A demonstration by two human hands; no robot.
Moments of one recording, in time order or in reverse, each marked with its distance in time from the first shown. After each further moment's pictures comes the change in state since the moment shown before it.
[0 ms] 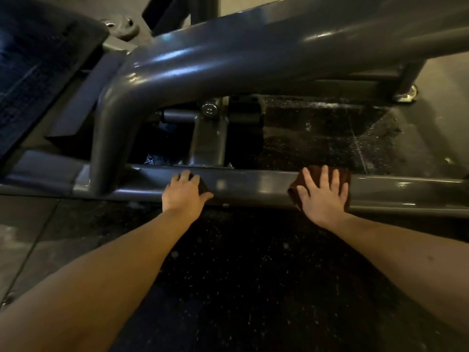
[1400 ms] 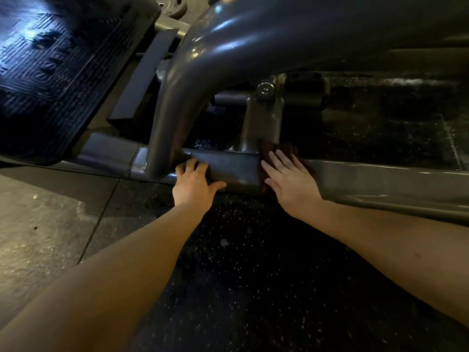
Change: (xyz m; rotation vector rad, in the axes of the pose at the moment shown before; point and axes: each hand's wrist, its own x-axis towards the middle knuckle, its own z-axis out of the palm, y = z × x) left_hand -0.001 -0.096 0.009 -0.175 0.055 -0.231; right_hand 0.009 -0.180 0.055 -0.036 0.218 -0.709
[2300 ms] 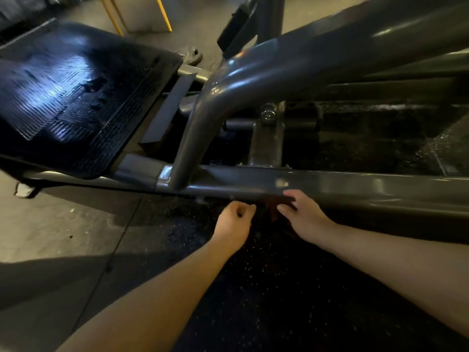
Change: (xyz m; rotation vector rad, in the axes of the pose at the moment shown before) left_hand -0.105 0.042 0.002 -0.741 -0.157 -0.081; right_hand -0.083 -0.047 -0.050 0.898 -0.102 0.480
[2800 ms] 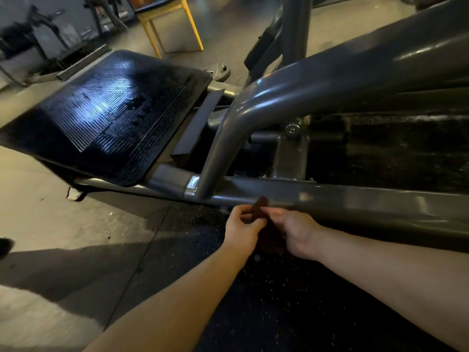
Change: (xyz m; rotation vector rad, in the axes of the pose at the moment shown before) left_hand -0.017 0.010 -0.021 -0.462 0.146 -0.064; right_hand 0.005 -0.051 0.048 0.910 -0.339 0.366
